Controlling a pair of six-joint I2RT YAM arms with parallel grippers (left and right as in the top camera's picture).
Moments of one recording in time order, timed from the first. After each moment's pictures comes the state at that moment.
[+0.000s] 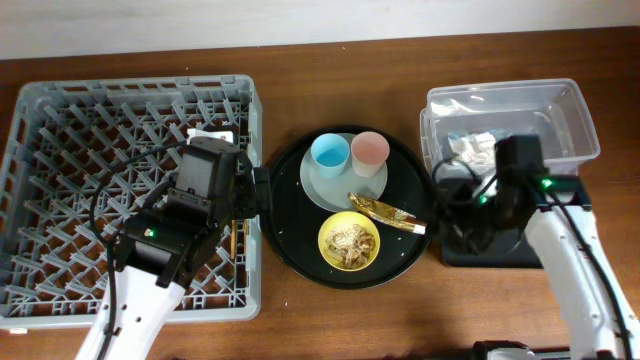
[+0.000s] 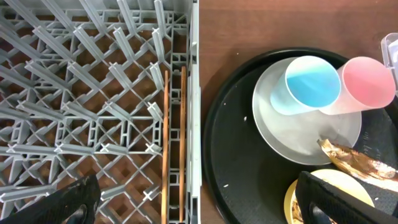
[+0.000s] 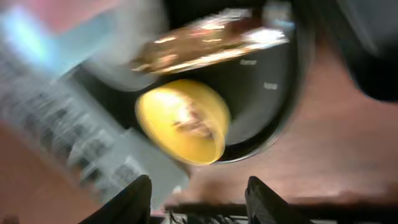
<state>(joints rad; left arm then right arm) -0.40 1.20 1.20 -0.88 -0.21 -0.33 -0.07 1.33 1.00 -1.09 -0.57 0.84</state>
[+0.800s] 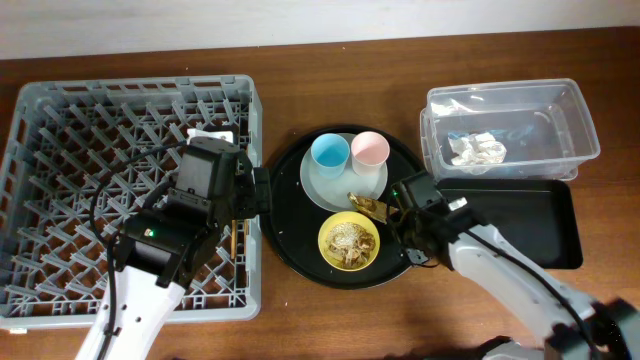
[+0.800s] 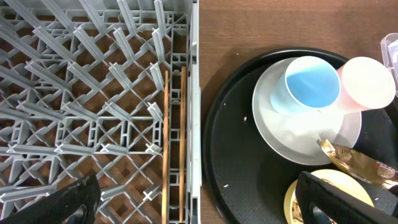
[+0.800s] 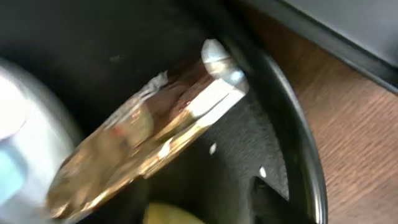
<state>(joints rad) -0.40 1.20 1.20 -0.88 -0.21 -0.33 0.40 1.43 0.75 -0.58 0.03 1.58</state>
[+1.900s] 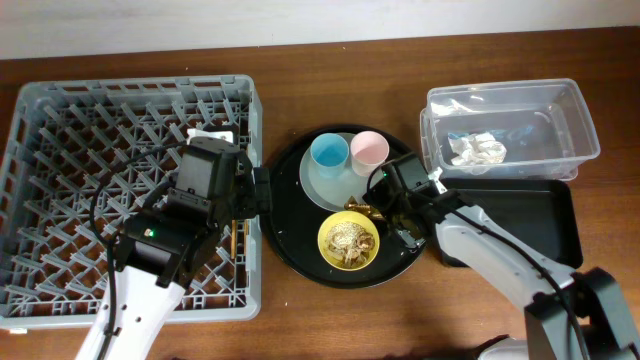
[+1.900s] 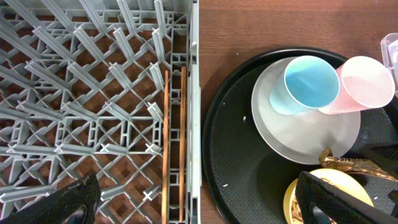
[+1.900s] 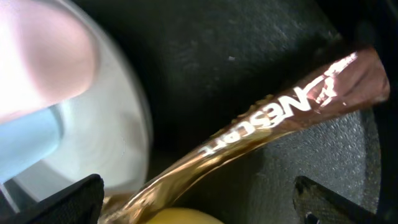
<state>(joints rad) -0.40 1.20 1.20 -0.88 -0.21 -0.33 0.40 1.54 0.85 -0.47 0.01 1.30</state>
